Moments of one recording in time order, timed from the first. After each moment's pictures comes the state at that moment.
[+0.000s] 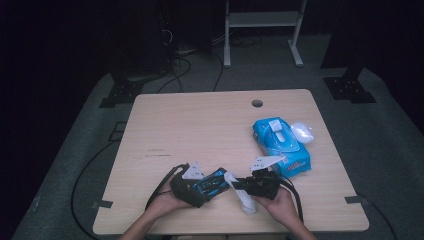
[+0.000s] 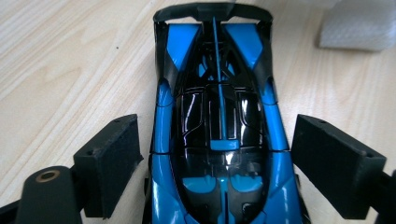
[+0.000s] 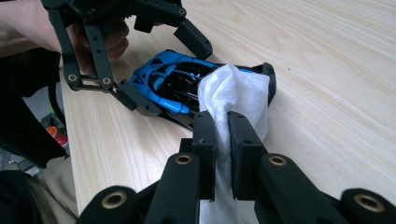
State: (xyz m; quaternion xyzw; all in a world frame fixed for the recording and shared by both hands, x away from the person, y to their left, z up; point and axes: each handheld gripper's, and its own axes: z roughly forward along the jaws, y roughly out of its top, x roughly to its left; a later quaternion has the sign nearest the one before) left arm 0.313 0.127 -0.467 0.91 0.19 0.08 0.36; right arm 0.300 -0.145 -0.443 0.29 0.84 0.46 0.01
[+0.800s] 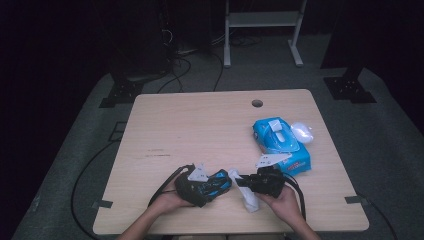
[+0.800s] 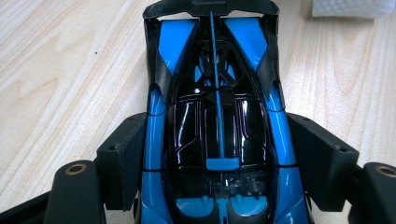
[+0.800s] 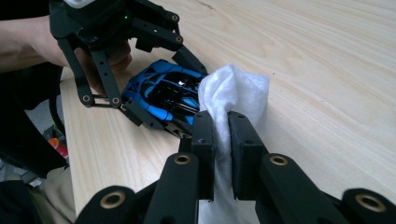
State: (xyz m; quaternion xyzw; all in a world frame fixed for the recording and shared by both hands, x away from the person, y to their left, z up) left arm 0.316 0.118 -0.471 0.92 0.16 0.08 0.35; right arm 0.304 -0.158 -0.441 0.31 0.83 0.47 0.01
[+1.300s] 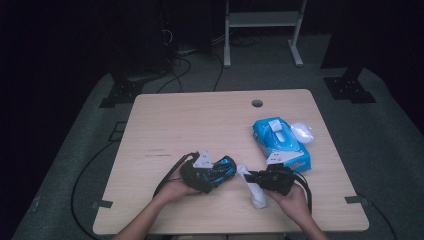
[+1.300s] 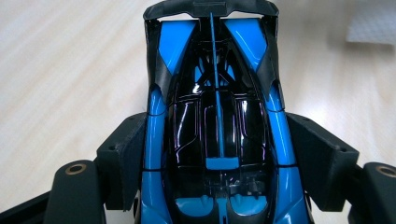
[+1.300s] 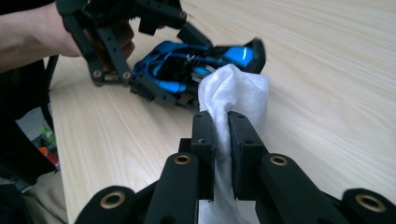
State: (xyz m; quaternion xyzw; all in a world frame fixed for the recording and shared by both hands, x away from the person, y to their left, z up) left arm 0.346 0.097 -0.450 0.91 0.17 0.11 0.36; right arm 0.305 -0.183 -0.433 0.33 0.82 0.48 0.03
